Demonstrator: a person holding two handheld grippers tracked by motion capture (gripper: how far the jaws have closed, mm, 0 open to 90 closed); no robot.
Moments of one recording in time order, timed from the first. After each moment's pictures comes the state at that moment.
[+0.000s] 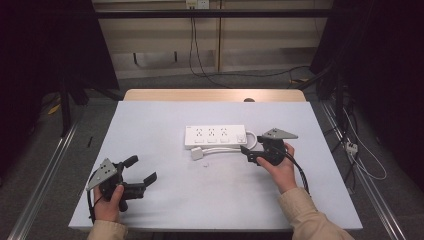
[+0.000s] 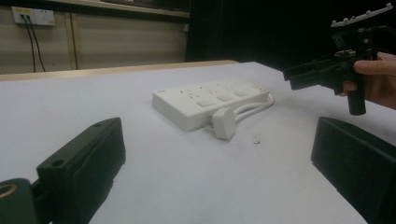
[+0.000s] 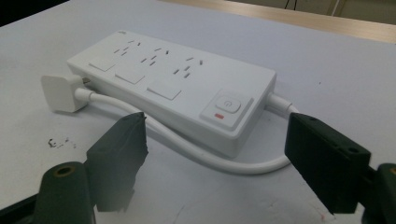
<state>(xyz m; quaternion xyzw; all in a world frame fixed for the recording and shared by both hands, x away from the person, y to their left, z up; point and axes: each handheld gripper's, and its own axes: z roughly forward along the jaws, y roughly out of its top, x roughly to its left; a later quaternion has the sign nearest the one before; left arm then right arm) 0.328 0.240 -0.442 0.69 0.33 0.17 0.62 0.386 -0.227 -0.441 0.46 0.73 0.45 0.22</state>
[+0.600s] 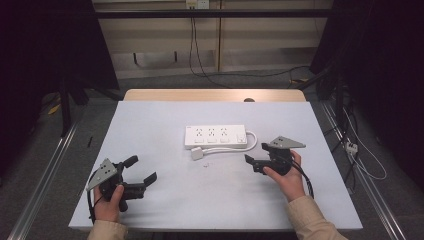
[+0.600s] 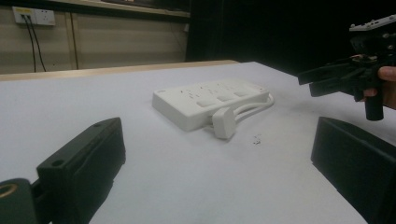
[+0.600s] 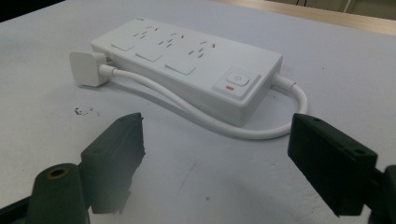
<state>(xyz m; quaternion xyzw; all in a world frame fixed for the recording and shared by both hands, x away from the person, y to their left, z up) 0.328 0.240 -0.442 0.69 0.33 0.17 0.62 0.358 -0.238 -0.442 0.45 0.74 0.46 0.21</state>
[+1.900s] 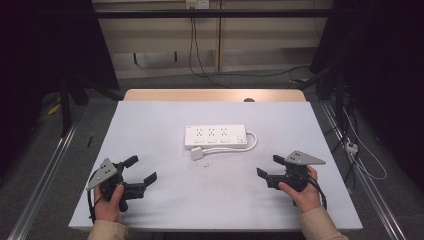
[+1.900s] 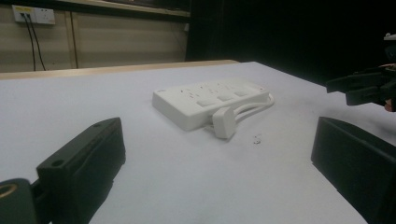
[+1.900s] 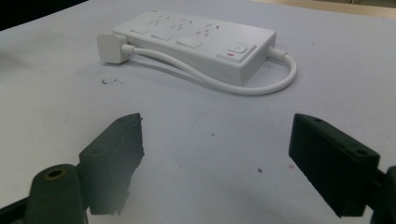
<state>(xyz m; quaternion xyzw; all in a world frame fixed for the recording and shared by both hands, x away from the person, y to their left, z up) 0.328 0.239 -0.443 0.69 0.33 0.17 0.62 0.312 -0.268 -0.446 0.44 0.73 0.47 0.20</state>
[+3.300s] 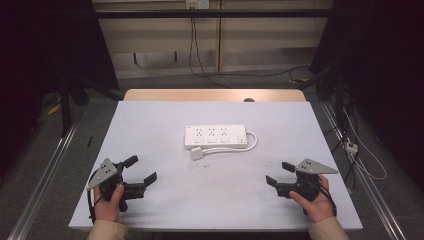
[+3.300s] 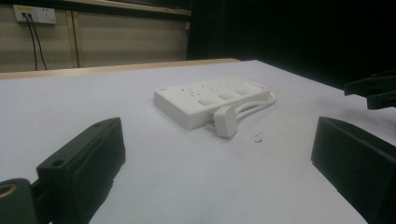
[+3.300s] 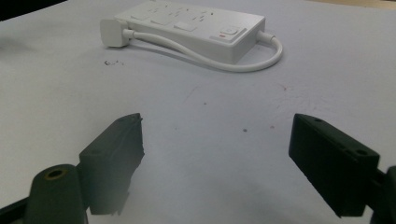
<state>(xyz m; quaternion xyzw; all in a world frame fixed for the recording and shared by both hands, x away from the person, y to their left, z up) 0.328 0.240 -0.442 0.69 0.33 0.17 0.62 0.287 -0.289 -0.449 0.44 0.74 0.47 0.20</state>
